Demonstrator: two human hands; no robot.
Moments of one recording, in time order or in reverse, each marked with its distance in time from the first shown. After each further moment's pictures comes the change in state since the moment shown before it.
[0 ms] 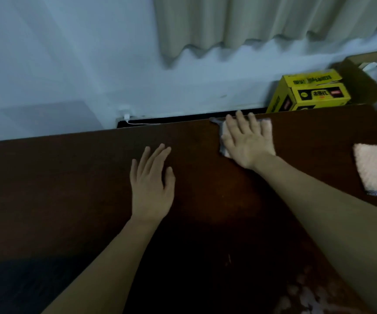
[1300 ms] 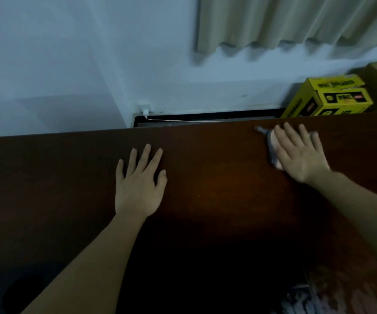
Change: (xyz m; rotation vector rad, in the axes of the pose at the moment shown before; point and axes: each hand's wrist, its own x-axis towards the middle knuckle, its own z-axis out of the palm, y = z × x) left_hand 0.027 -0.183 -0.114 0.449 -0.341 -0.070; right_hand -0.034 -0.070 0.009 -0.075 -0.002 0.080
